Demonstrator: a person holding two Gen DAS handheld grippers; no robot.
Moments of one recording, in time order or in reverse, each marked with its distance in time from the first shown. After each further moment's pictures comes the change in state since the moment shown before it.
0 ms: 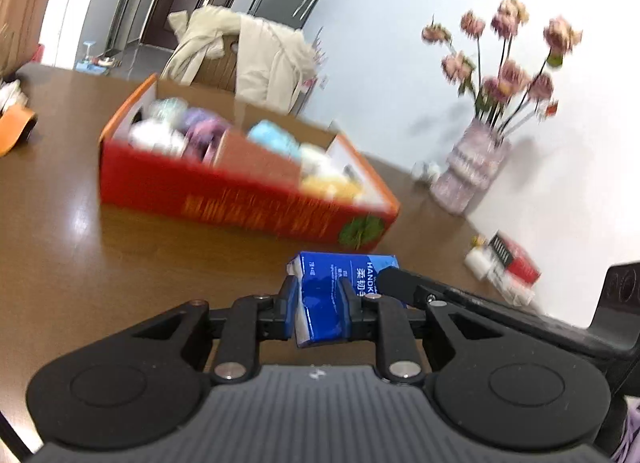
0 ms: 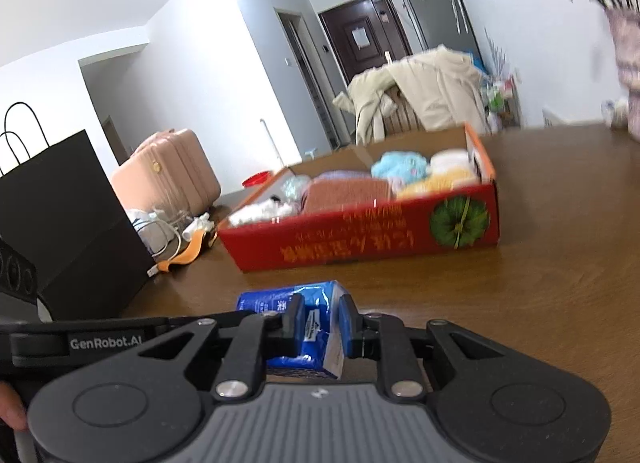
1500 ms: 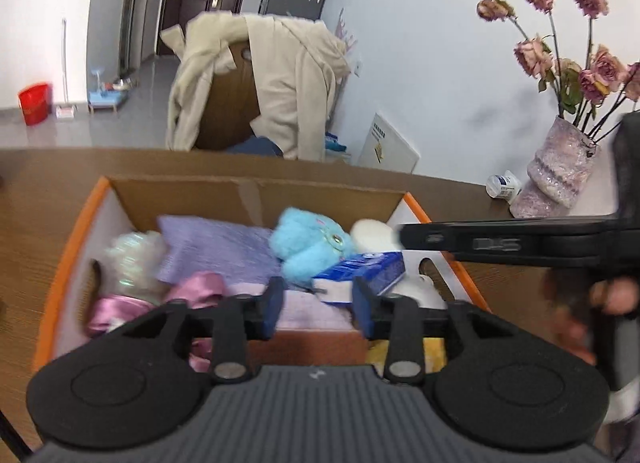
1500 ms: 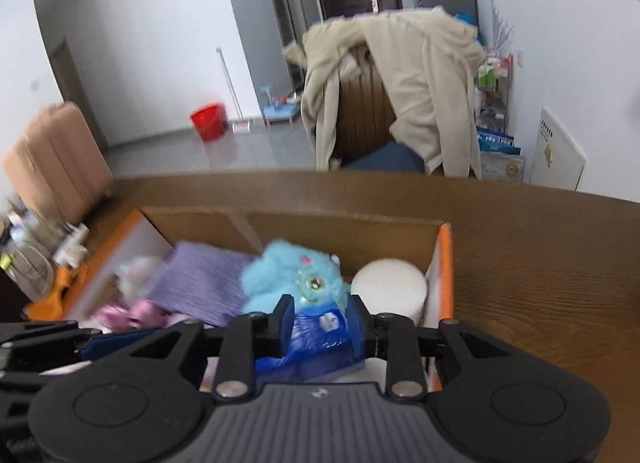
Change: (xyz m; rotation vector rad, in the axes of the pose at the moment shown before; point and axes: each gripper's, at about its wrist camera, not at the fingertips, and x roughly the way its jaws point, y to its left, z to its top) left arm 0.144 0.004 0.136 0.146 0.081 0.197; right arm 0.200 -0.088 0.194 -0.094 0.244 -0.148
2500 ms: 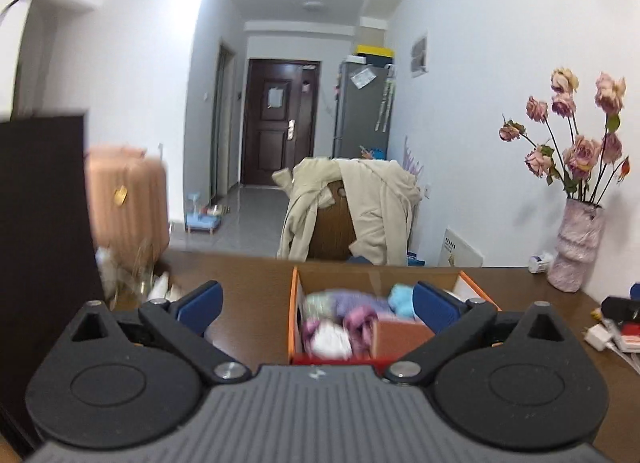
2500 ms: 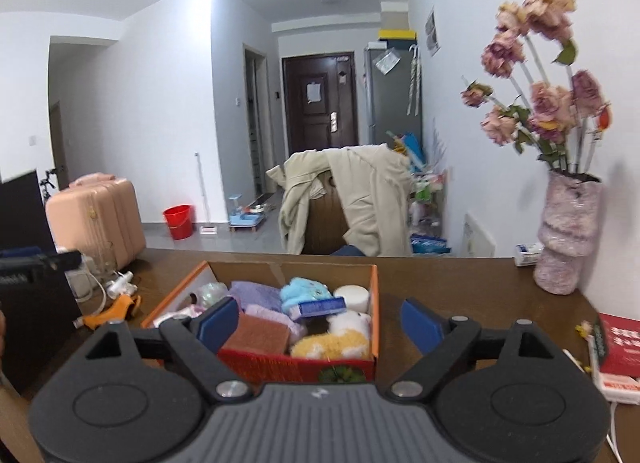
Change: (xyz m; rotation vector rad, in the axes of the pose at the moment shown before) left arm -0.250 0.026 -0.102 0.012 -0.394 0.249; right arm -0.262 0.084 -0.146 -0.053 -0.383 -0.189
